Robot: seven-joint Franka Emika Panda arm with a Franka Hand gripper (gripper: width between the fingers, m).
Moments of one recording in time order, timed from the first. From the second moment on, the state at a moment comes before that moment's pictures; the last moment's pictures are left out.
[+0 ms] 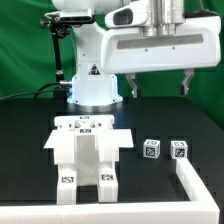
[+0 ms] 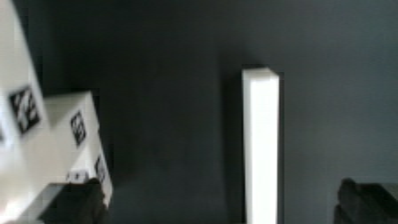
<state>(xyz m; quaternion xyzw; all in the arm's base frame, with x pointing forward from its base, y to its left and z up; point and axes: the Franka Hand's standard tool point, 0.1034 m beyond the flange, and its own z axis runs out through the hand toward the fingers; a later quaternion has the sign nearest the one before) 0.508 0.109 0.143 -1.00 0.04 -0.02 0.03</state>
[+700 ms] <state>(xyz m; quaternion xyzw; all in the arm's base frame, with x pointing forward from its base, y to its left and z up) 0.462 0.167 0.076 -1.00 0.09 0.00 0.01</state>
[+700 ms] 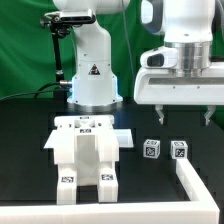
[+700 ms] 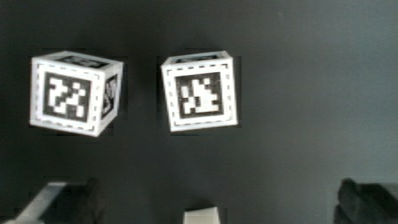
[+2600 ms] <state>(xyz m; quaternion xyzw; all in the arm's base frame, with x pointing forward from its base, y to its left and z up) 0.445 0.178 0.017 -1.00 0.08 0.00 0.00</state>
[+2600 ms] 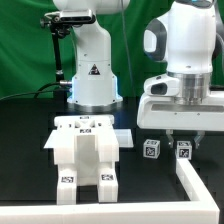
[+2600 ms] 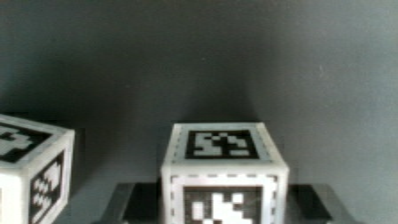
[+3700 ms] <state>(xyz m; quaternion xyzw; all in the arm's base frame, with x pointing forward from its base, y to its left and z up) 0.505 0.072 0.167 -1.00 0.02 0.01 0.02</state>
